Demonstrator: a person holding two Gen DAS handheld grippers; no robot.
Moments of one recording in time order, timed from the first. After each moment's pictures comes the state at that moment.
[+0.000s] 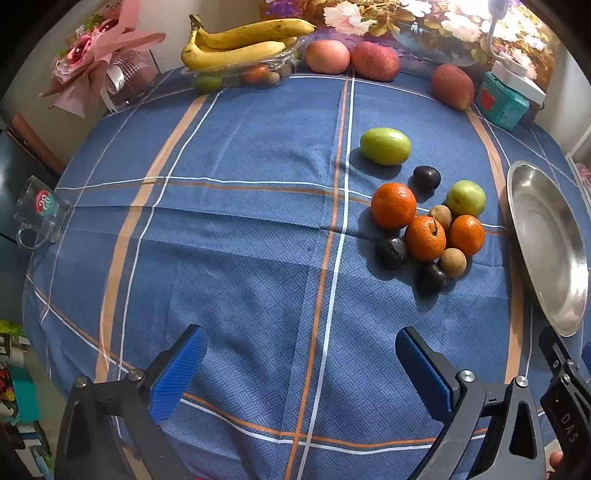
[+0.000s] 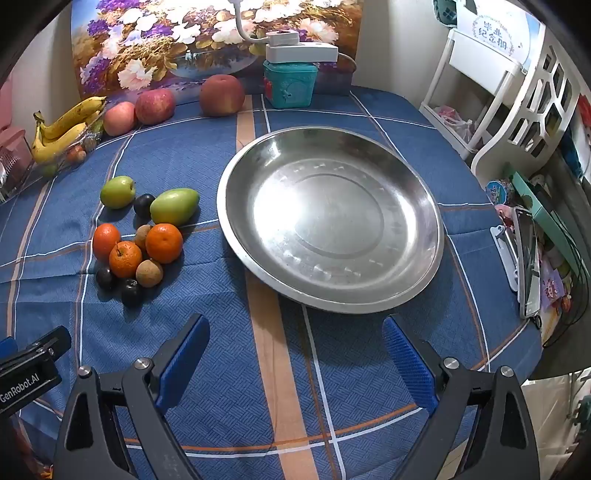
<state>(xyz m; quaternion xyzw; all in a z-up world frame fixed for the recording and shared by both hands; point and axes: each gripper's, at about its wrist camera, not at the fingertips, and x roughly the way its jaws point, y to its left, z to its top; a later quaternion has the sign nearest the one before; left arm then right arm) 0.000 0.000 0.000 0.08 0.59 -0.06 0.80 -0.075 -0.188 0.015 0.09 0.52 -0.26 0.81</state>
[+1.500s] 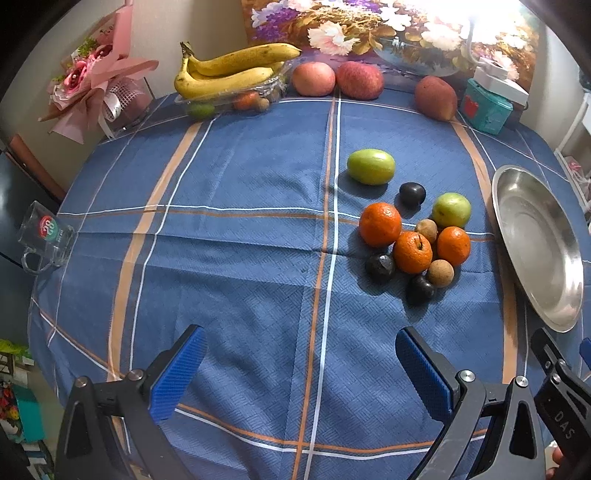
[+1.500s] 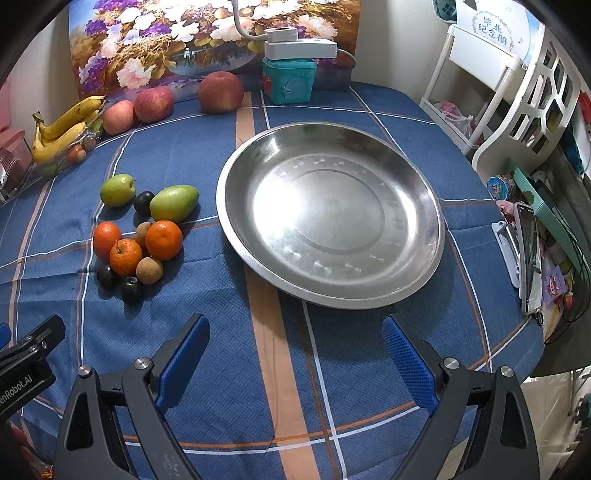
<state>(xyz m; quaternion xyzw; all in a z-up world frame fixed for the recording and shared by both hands) 0.001 0.003 0.021 0.10 0.56 -0.07 0.82 -0.078 -0.187 0.015 0.10 0.53 -0.26 0.80</state>
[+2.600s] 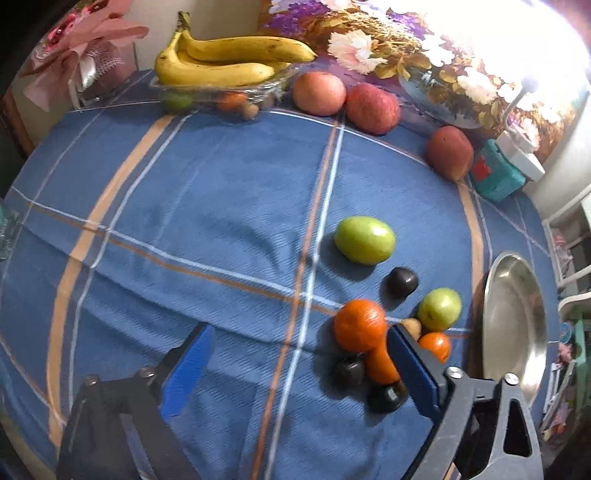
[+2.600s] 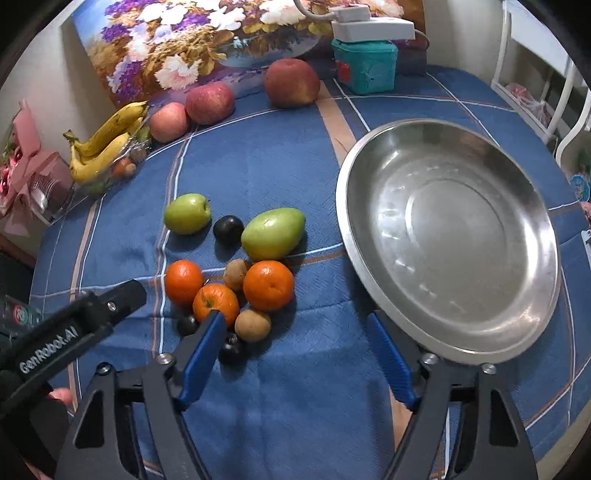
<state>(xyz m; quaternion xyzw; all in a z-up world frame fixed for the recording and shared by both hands) 0.086 -0.006 0.004 -0.04 0.58 -0.11 0.81 -0.002 -0.172 -0.005 0.20 0.53 -0.15 0.81</state>
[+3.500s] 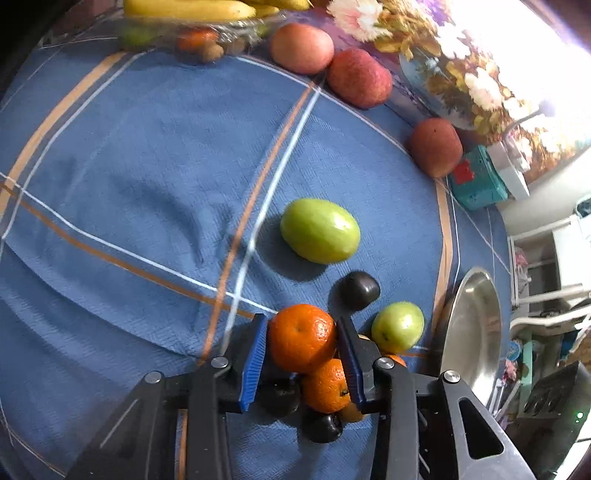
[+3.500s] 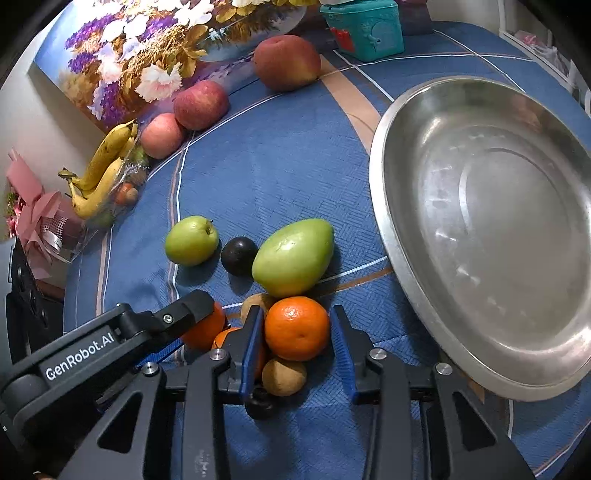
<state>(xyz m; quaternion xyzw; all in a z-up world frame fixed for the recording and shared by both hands) 0.113 -0.022 -0.032 -0.15 0.62 -0.16 0.75 0.027 -0.192 -0.045 0.31 0.52 -0.11 0.79</state>
